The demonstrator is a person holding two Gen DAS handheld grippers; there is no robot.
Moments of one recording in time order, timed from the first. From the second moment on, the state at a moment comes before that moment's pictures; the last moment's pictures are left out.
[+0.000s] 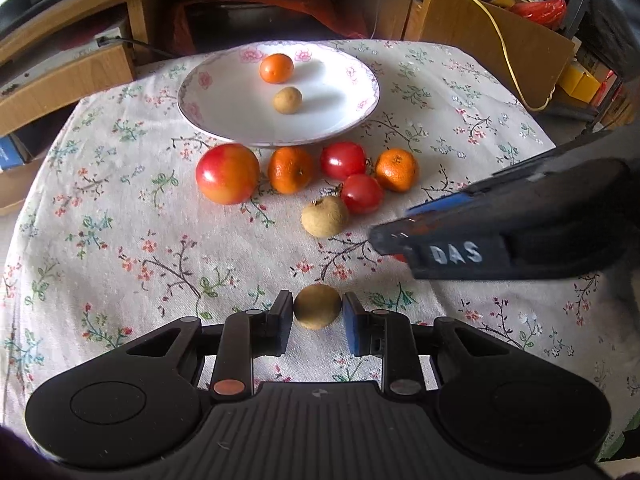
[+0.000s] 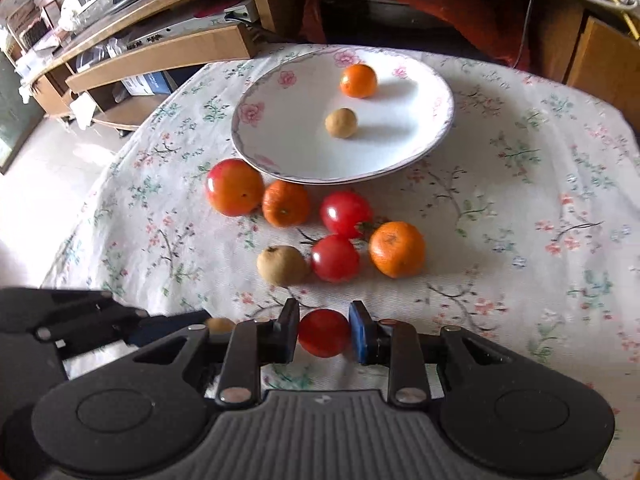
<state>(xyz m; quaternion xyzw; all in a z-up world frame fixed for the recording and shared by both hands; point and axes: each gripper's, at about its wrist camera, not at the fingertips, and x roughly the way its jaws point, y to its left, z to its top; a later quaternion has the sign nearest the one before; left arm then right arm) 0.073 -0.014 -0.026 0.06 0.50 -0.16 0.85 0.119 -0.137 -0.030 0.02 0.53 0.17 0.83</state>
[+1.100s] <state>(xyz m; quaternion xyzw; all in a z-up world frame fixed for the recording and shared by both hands) 0.069 -0.037 -0.016 0.16 0.45 -0.13 0.87 0.093 -0.142 -0.021 -0.04 0.52 0.16 0.84</state>
